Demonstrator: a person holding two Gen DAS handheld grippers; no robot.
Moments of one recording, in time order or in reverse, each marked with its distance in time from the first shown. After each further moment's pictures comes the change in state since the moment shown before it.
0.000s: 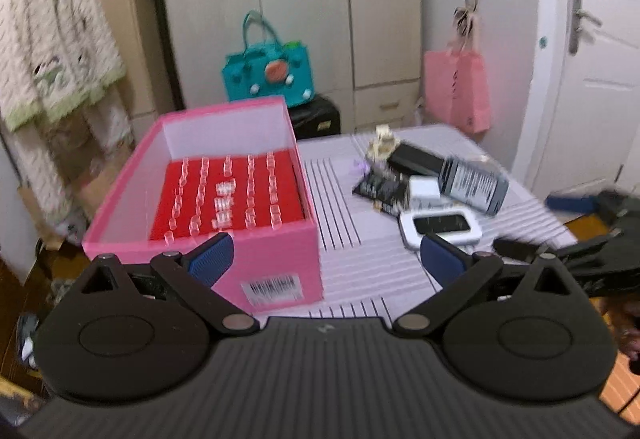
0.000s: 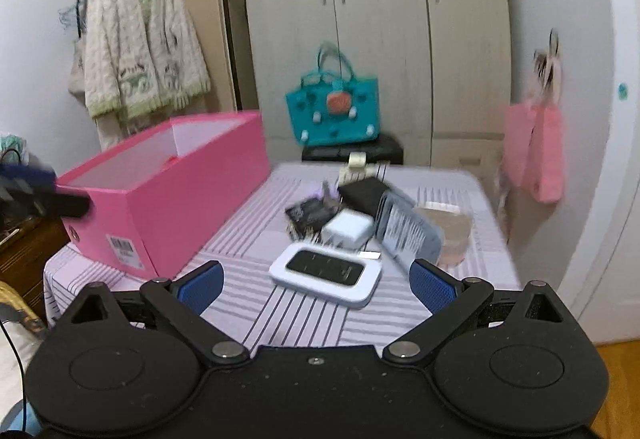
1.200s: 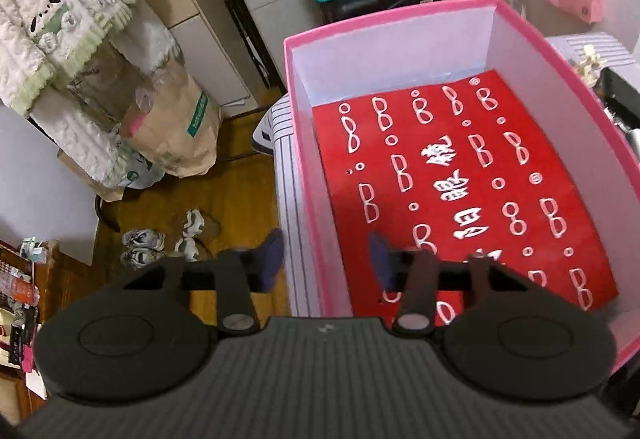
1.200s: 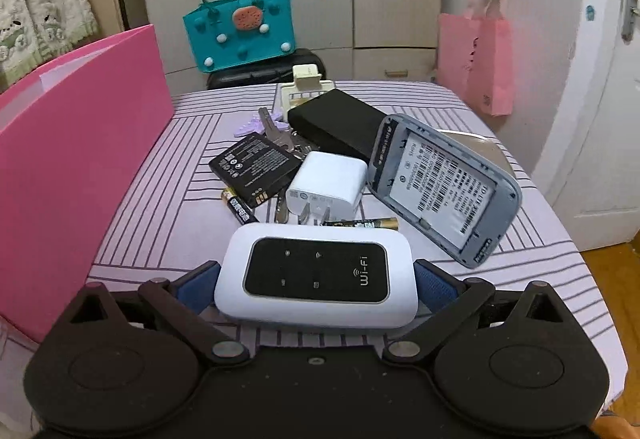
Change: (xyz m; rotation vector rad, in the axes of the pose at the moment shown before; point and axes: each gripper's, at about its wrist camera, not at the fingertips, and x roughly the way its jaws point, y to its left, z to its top) left arm 0.175 0.197 0.070 0.090 0.477 0.156; right arm 0.135 0.026 0.011 0.144 0.237 -0.289
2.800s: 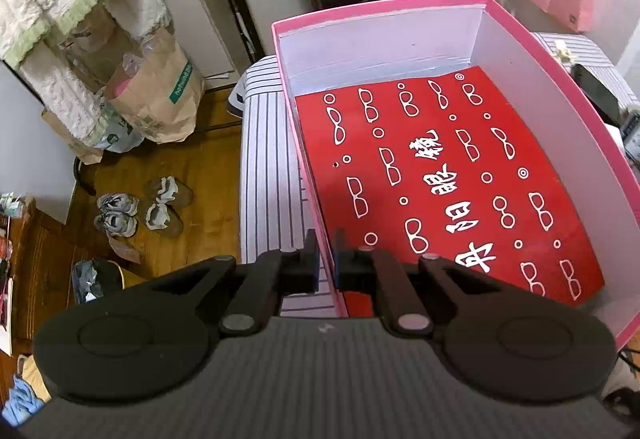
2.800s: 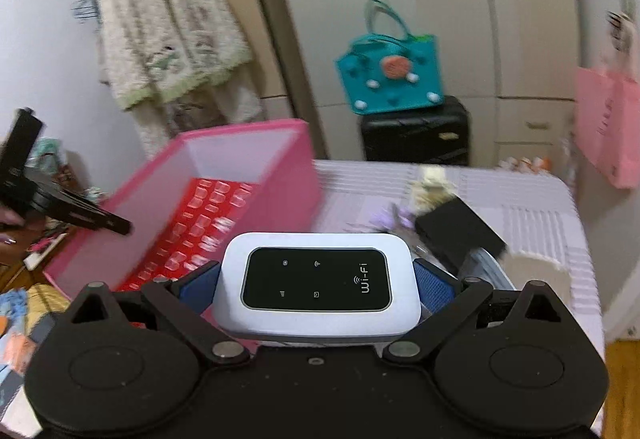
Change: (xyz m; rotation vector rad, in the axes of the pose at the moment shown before) left arm -0.022 -0.012 -0.022 -0.092 0.045 -0.086; right arm -0.067 -0.015 0.069 -0.163 -0.065 0.488
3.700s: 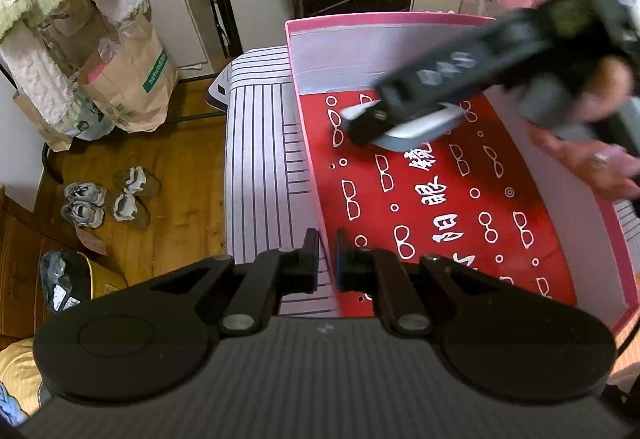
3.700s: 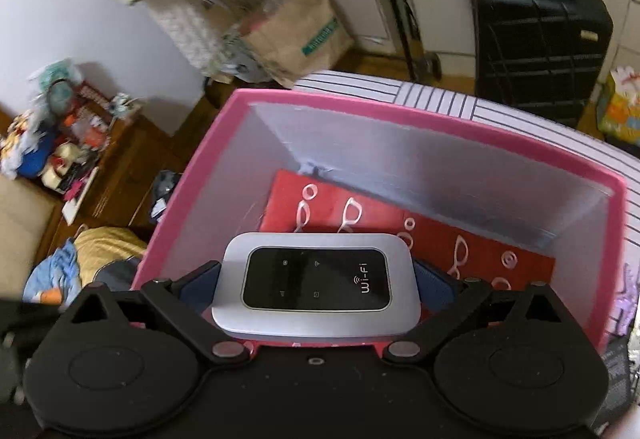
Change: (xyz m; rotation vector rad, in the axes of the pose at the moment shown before) left arm 0.002 0.019 -0.005 -0.043 0.000 -0.116; right arm 0.232 0.102 0.100 0.076 0.540 0.164
